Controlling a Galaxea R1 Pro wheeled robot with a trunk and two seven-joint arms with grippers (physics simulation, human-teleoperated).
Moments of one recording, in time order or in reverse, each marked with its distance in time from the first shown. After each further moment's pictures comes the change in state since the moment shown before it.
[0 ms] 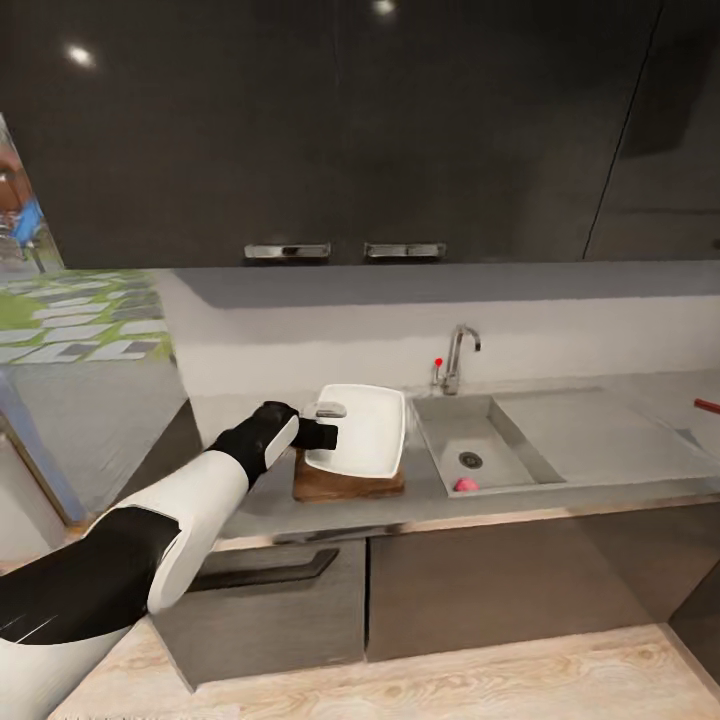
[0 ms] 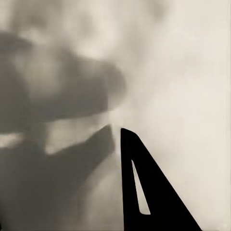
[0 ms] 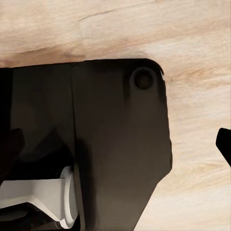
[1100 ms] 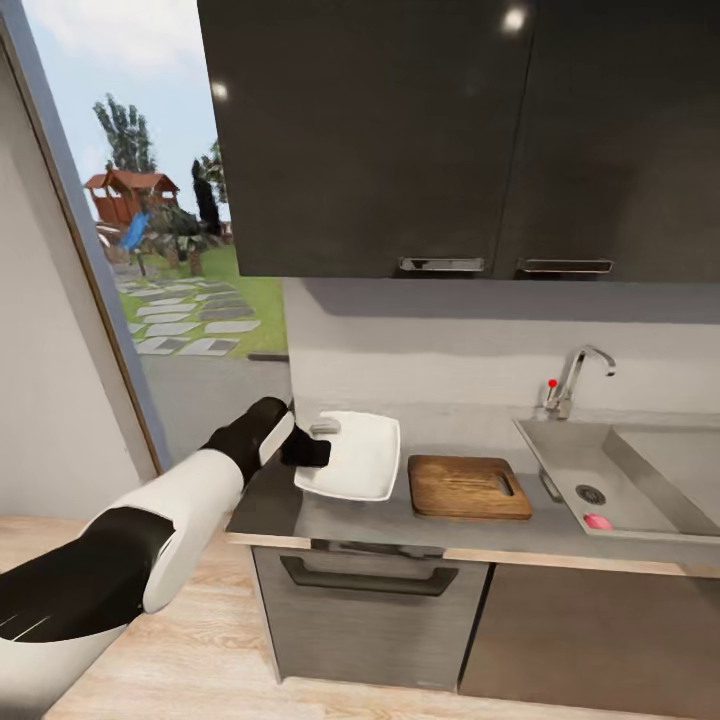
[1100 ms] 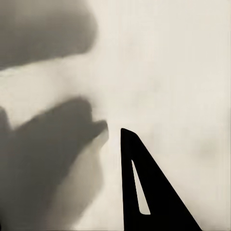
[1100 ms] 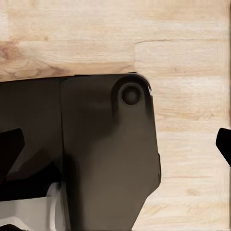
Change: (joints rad) left arm 0.000 0.018 0.004 -0.026 0.012 0.313 -0.002; right arm 0.000 -0.022 -0.002 -0.017 -0.004 0.005 -0.005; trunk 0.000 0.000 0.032
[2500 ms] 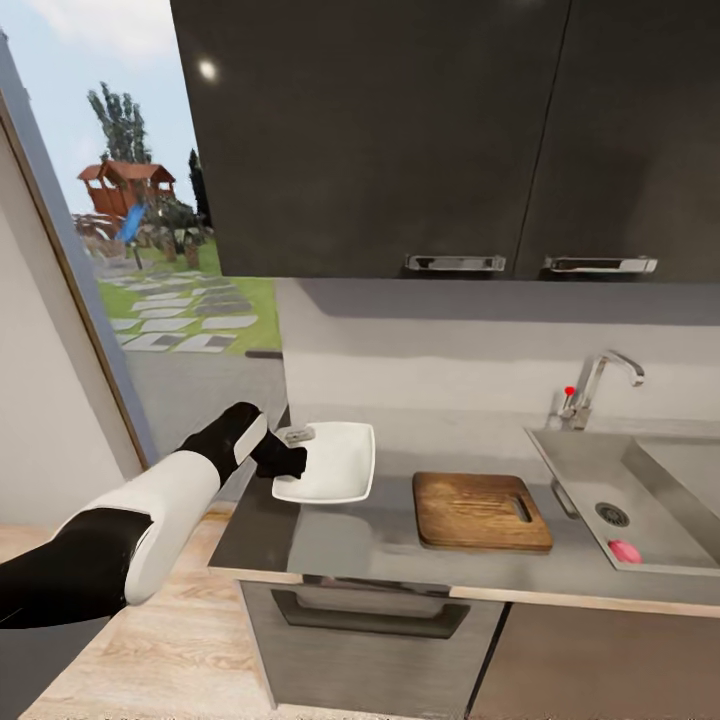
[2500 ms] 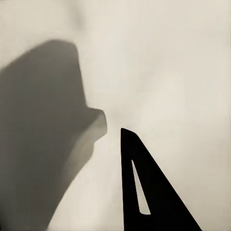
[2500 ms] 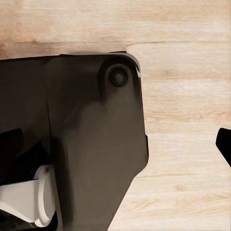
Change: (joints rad) left arm 0.000 0.074 0.102 0.051 0.007 0.062 0.005; right arm 0.000 -0.004 -0.002 -0.114 -0.003 0.208 -0.003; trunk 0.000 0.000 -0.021
